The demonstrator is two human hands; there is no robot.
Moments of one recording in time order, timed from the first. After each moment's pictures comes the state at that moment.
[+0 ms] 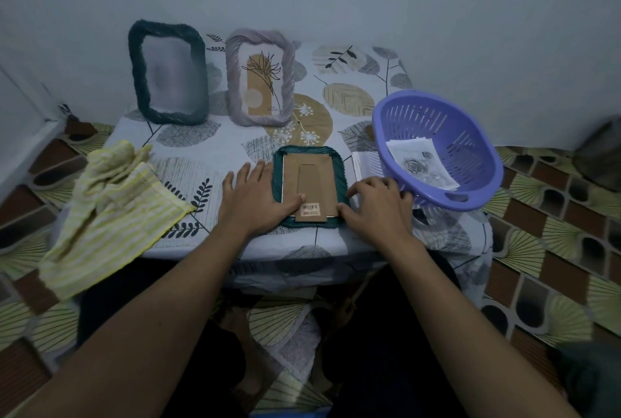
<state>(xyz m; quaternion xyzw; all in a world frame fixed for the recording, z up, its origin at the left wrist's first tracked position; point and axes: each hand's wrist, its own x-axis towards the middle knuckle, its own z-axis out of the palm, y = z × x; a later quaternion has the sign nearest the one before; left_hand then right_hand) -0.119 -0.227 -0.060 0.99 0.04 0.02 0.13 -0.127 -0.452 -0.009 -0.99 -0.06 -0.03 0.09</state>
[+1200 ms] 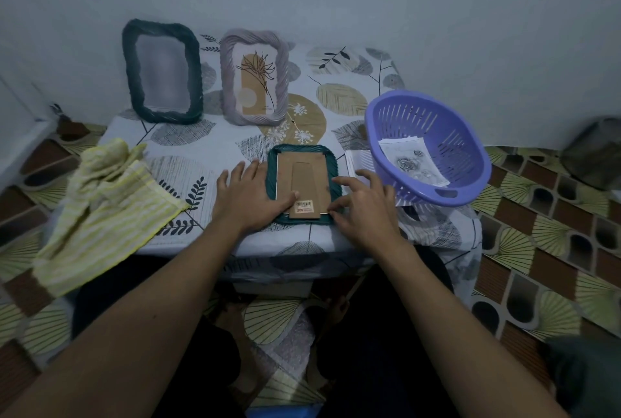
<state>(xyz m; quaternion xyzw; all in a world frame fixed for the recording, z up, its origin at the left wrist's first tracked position) -0.118 -0.226 -0.061 0.99 0.03 0.02 0.12 -0.138 -0.449 -0.006 -0.98 -0.16 -0.02 0.07</state>
